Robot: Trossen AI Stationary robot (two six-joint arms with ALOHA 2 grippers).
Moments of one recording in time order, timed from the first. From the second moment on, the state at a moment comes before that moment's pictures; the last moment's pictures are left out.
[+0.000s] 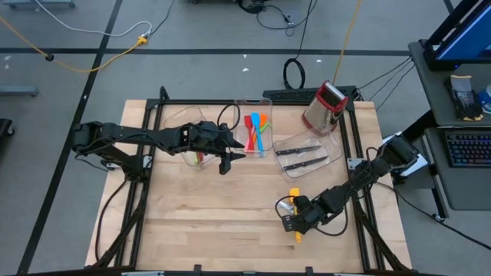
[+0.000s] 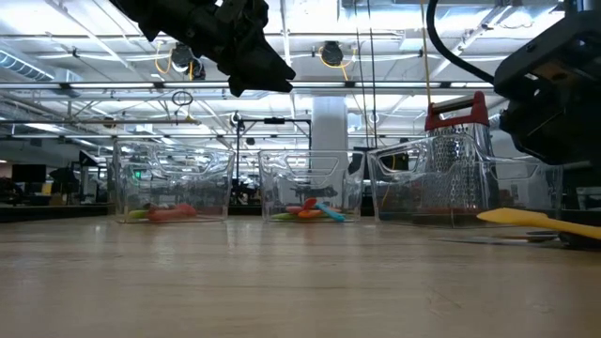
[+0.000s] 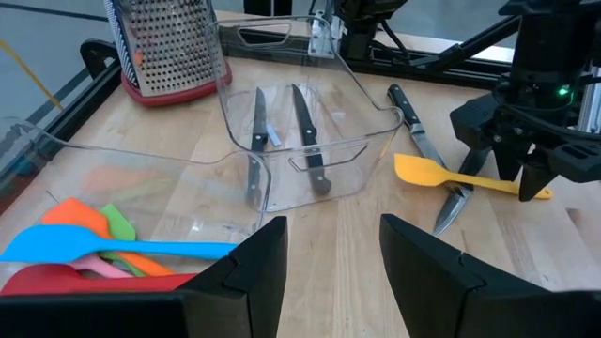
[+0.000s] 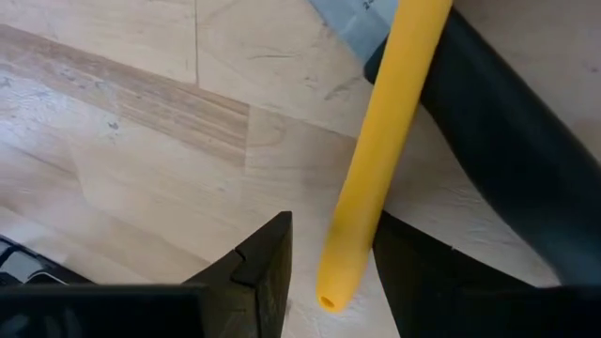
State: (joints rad) left arm 0.13 1.41 0.92 0.03 0.08 -0.06; right arm 0.61 1.67 0.80 -0.26 -0.08 1.98
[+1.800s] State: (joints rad) left arm 0.13 1.41 0.92 0.03 0.08 -0.06; right arm 0.63 1.62 0.79 -0.34 0.07 2.12
